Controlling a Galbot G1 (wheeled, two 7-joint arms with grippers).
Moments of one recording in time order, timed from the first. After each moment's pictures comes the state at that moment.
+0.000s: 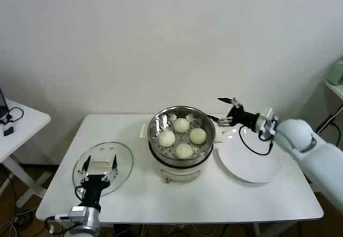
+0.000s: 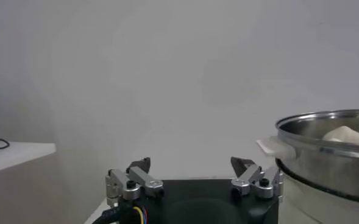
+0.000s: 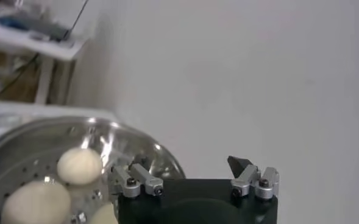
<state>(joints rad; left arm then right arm) 1.58 -1.49 -0.61 -2.02 -0.01 -0.01 -0.04 -0.57 0.64 -0.07 1.63 0.58 -0.07 -0.44</state>
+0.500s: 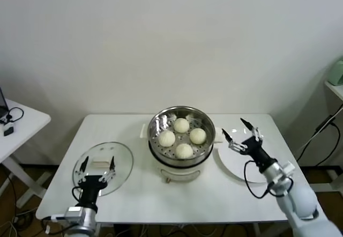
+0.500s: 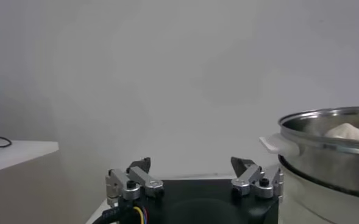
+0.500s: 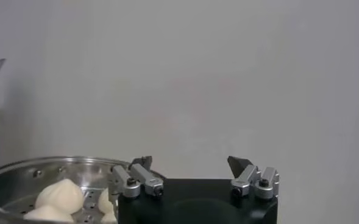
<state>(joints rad) 1.59 -1.49 -0.64 -2.02 -0.03 0.00 -0.01 -1.26 1.03 0.53 1.79 0.40 0.16 -0.32</state>
